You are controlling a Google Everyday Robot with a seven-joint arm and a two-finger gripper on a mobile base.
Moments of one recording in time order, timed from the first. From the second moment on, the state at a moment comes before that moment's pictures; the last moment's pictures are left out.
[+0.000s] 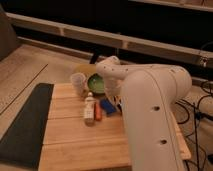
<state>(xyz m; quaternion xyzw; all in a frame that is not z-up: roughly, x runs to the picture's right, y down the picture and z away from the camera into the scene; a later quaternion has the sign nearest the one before) 0.067 0.091 0.881 -0.26 0.33 0.57 0.70</state>
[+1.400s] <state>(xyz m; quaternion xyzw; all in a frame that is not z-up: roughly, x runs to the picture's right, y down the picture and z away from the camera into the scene) 0.165 0.110 0.898 -0.25 0.40 0.60 0.65</state>
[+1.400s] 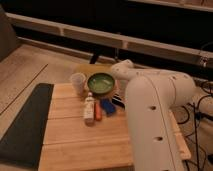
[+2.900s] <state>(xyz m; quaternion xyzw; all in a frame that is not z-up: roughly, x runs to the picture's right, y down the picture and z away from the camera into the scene) 0.031 0.057 0.838 -0.21 0.21 0.50 0.81</state>
